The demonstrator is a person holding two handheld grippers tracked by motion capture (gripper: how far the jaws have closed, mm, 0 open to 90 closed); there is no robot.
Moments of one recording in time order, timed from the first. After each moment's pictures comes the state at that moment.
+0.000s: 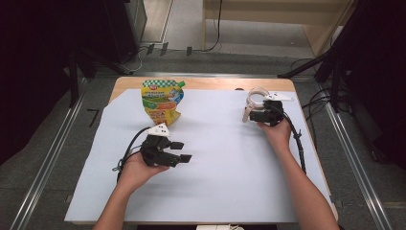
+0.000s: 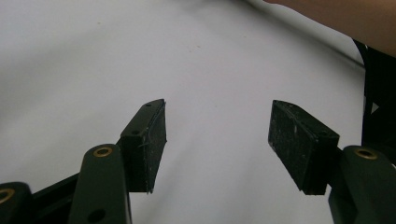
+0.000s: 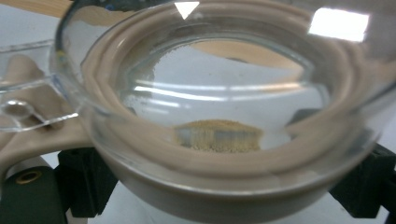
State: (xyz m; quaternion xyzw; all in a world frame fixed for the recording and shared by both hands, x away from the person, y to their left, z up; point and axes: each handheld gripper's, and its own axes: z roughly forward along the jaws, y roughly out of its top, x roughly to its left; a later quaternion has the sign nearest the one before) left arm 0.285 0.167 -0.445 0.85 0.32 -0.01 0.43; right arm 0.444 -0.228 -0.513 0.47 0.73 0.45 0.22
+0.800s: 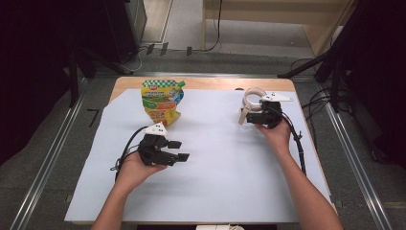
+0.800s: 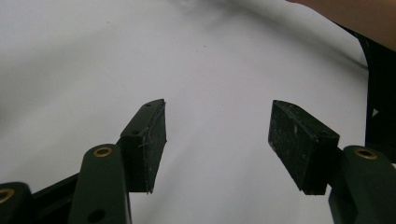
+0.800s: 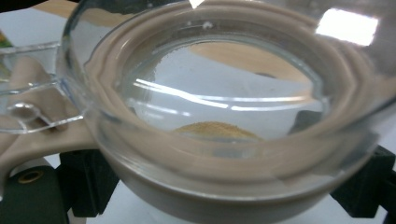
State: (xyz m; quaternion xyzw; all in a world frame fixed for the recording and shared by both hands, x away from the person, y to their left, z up) left arm 0.287 0.172 -0.445 0.84 0.32 -0.01 0.43; right arm 0.419 -0.211 -0.487 0.44 0.74 0.46 0.21
